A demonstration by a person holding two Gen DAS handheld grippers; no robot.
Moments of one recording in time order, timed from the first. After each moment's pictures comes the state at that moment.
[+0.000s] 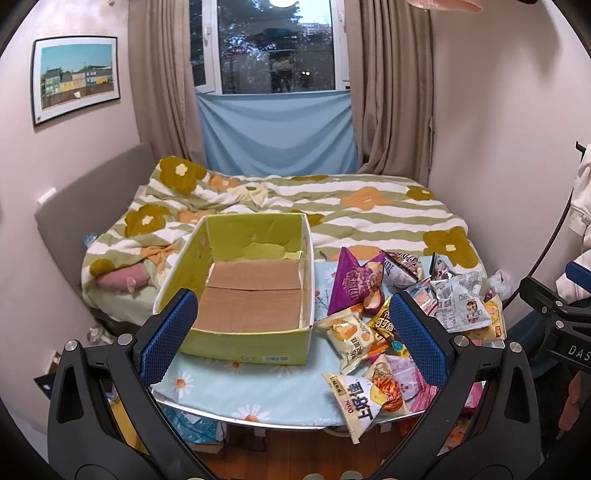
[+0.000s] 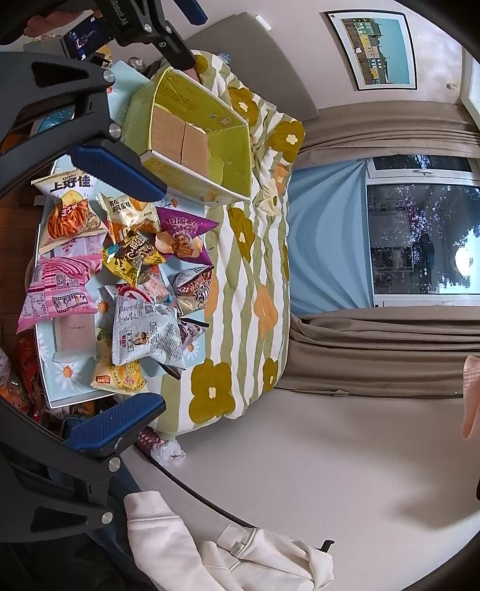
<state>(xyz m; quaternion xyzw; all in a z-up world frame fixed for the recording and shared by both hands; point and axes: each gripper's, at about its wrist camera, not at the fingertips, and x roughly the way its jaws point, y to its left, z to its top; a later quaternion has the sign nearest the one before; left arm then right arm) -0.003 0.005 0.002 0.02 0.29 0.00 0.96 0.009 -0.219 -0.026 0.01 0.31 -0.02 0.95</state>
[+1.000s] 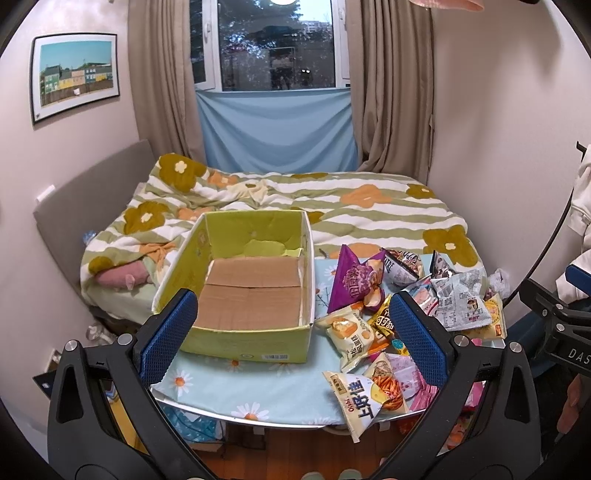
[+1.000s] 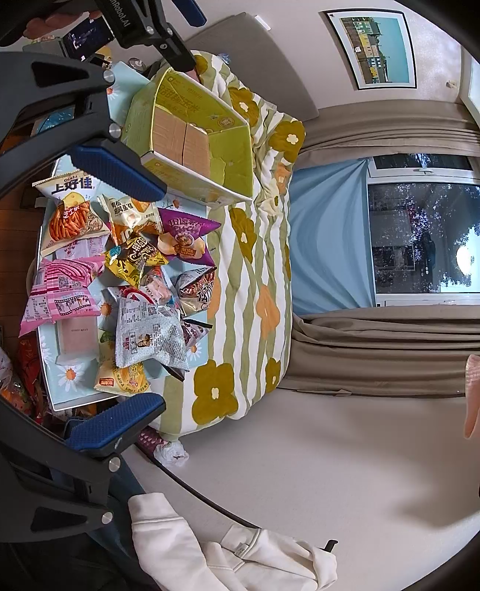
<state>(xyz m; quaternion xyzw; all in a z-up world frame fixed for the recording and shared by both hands) -0.001 0.003 0.000 0.02 0.29 0.00 0.96 0.008 -0.217 -0.028 0.01 0.31 -0.02 0.95</state>
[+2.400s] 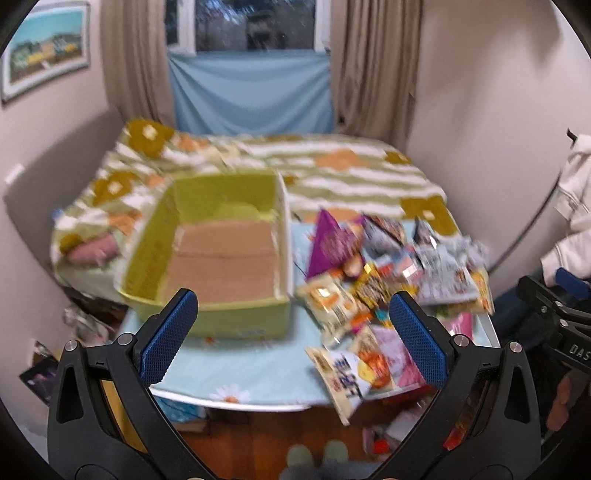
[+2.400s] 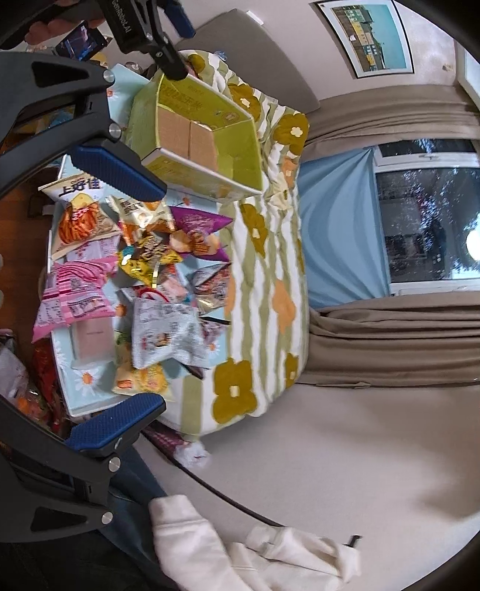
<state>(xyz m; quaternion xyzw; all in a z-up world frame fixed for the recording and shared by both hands) 0.031 0.006 -0.042 0.00 0.38 -0.07 0.92 0.012 -0.226 -0.047 0.04 0.35 -0.03 0.94</state>
